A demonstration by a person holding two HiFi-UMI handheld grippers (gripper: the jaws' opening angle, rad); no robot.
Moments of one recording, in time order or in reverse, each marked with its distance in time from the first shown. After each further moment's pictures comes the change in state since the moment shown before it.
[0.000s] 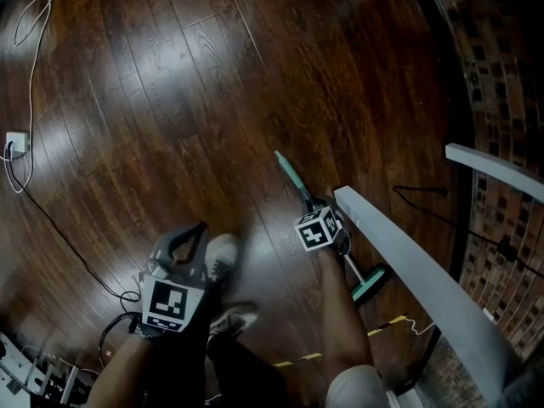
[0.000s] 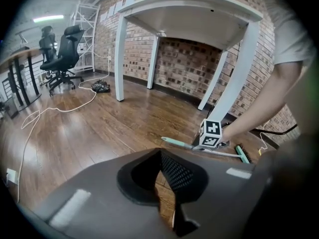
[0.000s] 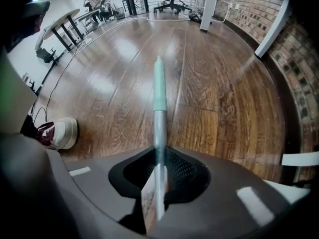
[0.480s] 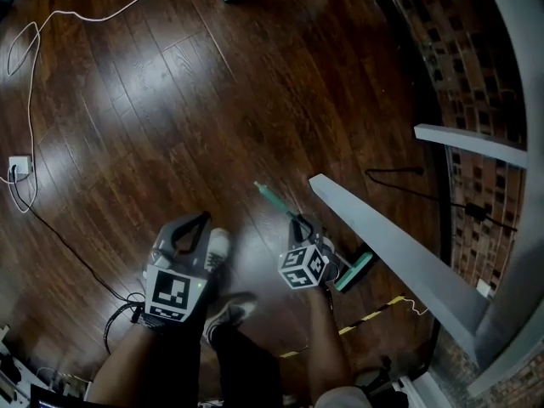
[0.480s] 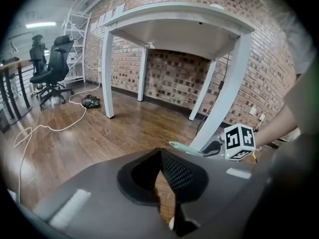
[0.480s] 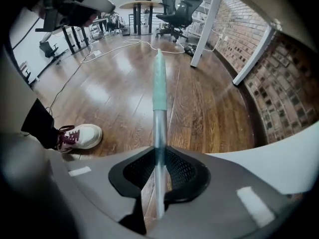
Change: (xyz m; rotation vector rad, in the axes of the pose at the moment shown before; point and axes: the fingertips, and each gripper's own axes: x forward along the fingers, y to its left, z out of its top) left arm -0.025 -0.033 0.085 0.075 -0.083 -0.071; right arm -0.153 0.032 -0.013 -0.027 -0.189 -0.150
